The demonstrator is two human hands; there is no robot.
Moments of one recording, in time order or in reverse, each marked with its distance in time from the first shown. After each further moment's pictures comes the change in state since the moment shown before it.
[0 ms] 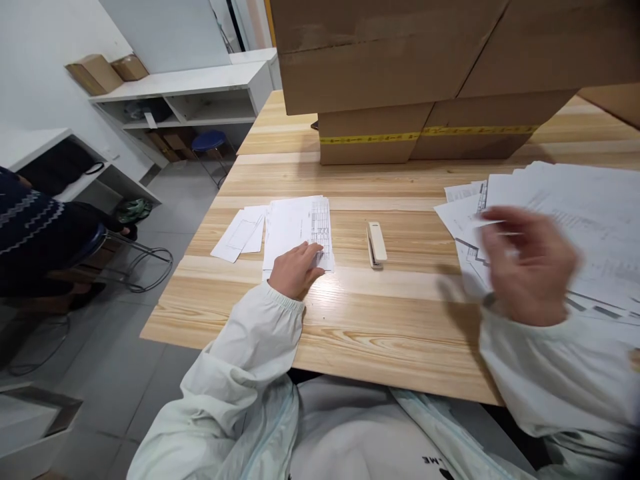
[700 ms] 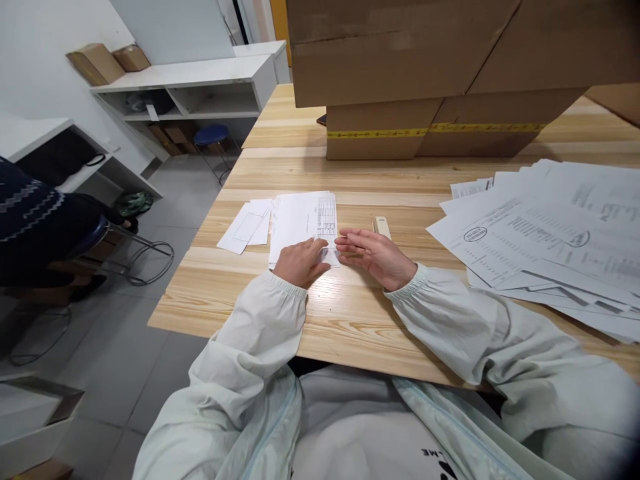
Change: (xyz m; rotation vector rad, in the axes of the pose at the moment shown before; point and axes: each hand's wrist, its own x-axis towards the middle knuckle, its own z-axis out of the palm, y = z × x) left_hand 0.001 -0.006 0.001 0.031 -0.038 0.043; right_hand -0.017 -0.071 0.130 0.927 -0.688 0.851
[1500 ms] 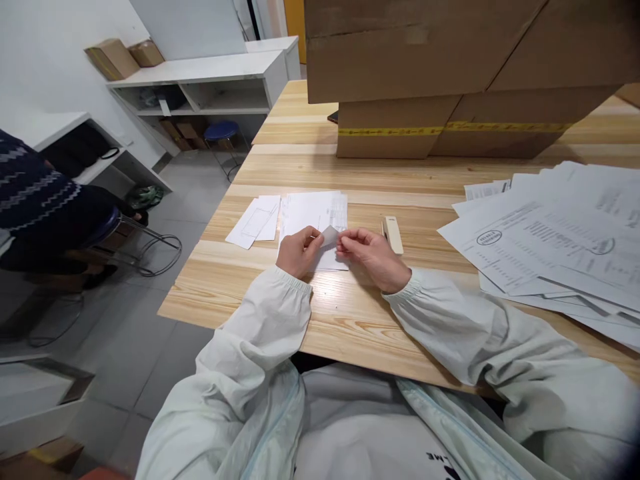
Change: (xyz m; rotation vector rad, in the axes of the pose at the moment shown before) left_hand 0.005 -0.017 0.013 -0.703 0.348 -0.214; right_hand 0.019 0.023 0.013 -0.031 0.005 -0.159
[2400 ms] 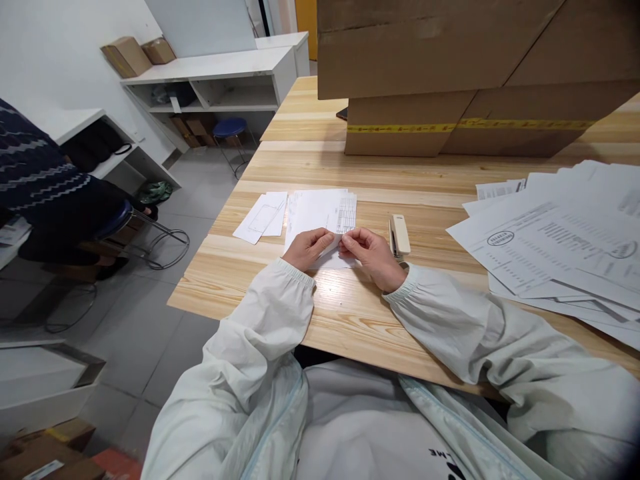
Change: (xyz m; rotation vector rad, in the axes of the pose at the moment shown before) left_hand 0.006 -0.001 -0.004 -0.217 -0.256 0.046; right_hand 0.005 0.019 0.000 -0.146 -0.030 -0.142
